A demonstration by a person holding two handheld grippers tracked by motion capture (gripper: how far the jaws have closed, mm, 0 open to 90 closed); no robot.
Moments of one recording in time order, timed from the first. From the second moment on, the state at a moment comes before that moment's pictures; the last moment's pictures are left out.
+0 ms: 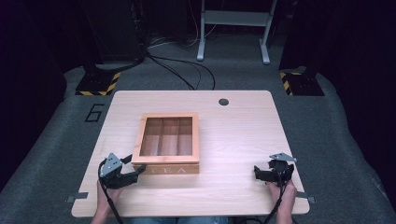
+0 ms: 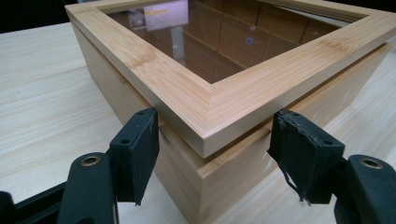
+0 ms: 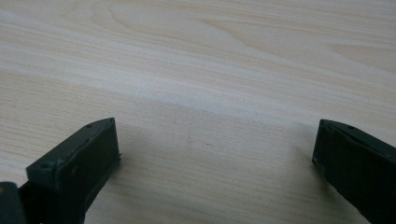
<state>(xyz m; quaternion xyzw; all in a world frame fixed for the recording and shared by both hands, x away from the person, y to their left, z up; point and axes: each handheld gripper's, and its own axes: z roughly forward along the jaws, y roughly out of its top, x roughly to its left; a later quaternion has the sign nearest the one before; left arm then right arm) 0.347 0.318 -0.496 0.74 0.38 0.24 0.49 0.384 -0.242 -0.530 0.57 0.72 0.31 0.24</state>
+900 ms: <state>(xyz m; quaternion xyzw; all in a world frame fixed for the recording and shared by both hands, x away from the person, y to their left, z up) 0.361 0.313 -0.480 0.72 0.38 0.32 0.49 0.384 -0.241 -0.530 0.57 0.72 0.30 0.24</state>
